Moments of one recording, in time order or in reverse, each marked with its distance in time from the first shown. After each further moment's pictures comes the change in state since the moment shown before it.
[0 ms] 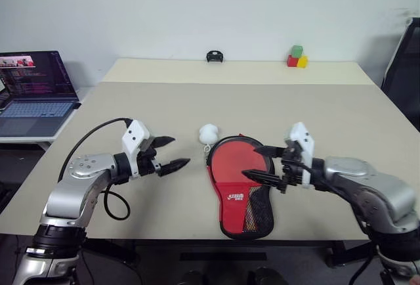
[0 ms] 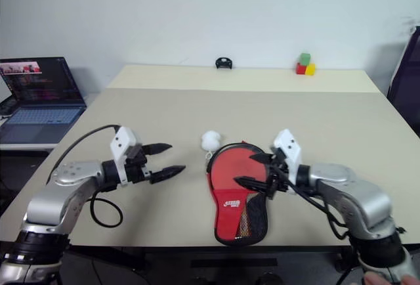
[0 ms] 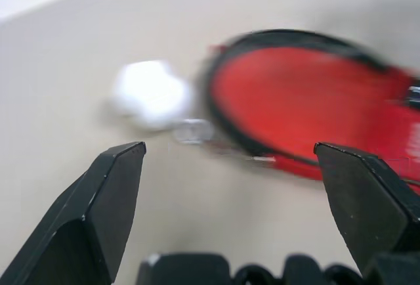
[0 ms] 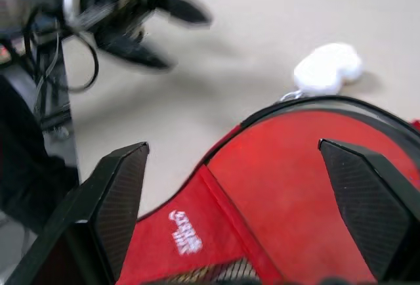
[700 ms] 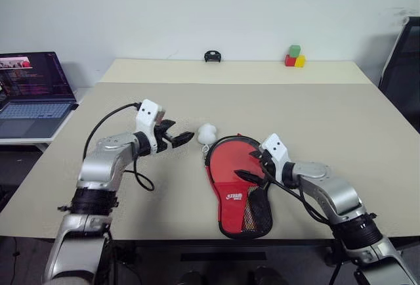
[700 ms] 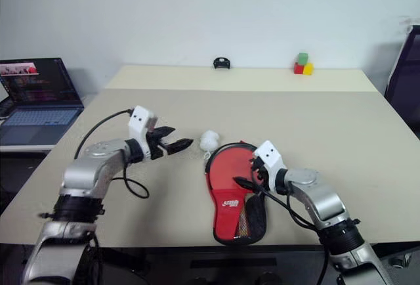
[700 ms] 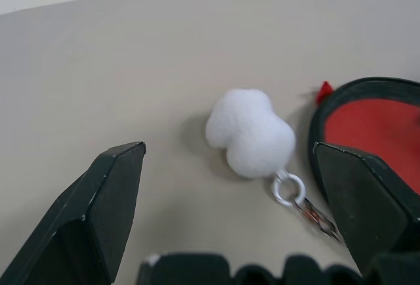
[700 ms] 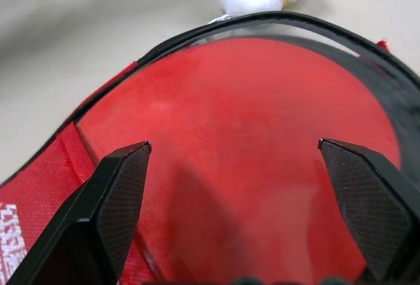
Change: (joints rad) left arm -0.366 -0.172 -0.088 0.397 0.104 0.107 0.154; right arm -0.020 0.148 0.117 0.300 -0.267 -0.221 -0.074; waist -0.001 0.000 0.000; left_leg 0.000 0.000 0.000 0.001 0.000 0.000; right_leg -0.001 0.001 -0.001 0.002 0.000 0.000
